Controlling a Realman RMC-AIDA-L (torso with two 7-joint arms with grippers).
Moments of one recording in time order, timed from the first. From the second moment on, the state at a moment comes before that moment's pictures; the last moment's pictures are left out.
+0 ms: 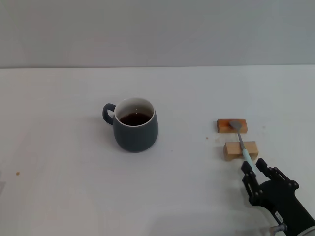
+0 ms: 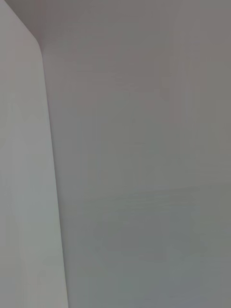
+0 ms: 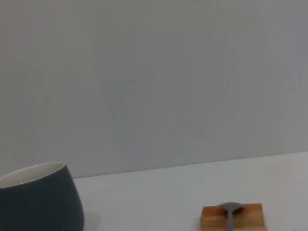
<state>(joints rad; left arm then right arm) -0.05 -2.06 -0.64 -0.13 2.10 1.32 -0.02 0.14 2.08 0.32 0.49 -2.07 -1.13 0.05</state>
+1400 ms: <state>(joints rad) -0.06 -2.06 -0.64 -0.13 2.10 1.33 -0.02 0.15 1.93 0.48 1.23 -2.06 -0.77 -0.46</state>
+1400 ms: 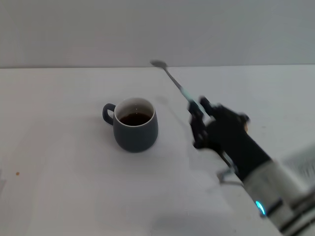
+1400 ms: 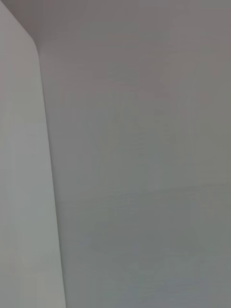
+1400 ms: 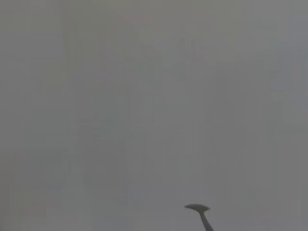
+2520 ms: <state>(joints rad) -0.06 -2.06 -0.65 -0.14 2.10 1.41 -0.09 0.43 2.08 1.19 1.99 -2.76 1.04 -0.07</state>
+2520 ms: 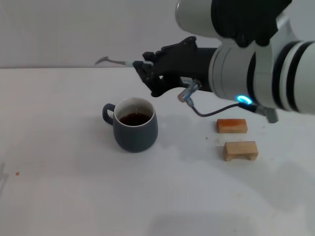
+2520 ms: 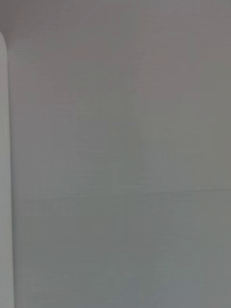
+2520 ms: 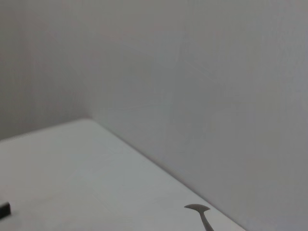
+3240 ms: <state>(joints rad) -0.04 -2.06 -0.66 -0.13 2.10 1.48 -0.10 0.55 2.08 1.26 1.98 -2.76 1.37 -0.03</state>
